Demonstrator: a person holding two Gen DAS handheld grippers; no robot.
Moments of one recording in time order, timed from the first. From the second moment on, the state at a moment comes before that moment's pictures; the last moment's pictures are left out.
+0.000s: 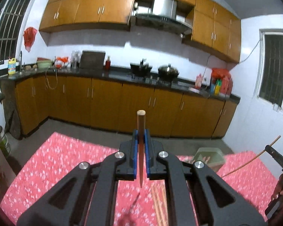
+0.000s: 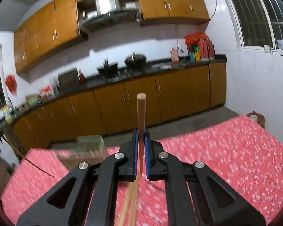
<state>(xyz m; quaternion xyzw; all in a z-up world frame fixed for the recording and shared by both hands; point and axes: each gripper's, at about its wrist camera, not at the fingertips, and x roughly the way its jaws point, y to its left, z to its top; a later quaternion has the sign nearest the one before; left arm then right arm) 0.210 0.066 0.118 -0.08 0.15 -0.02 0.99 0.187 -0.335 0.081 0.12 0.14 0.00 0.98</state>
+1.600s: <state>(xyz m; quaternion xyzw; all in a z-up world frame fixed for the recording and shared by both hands) 0.238 0.019 0.108 -0.17 0.13 -0.09 0.97 0.203 -0.298 0.083 0.15 0.15 0.09 0.97</state>
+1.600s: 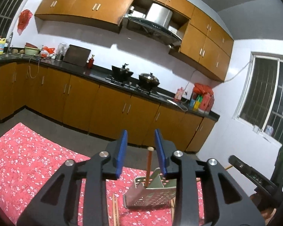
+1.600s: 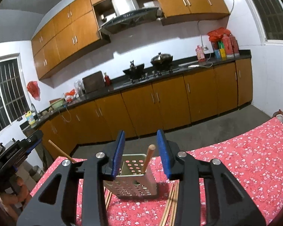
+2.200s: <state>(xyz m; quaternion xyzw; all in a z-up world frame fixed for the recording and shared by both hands) 0.232 0.049 -0.027 -0.11 0.34 -0.01 0.93 0.221 -0.312 -0.082 0.15 0.40 0.06 0.90</state>
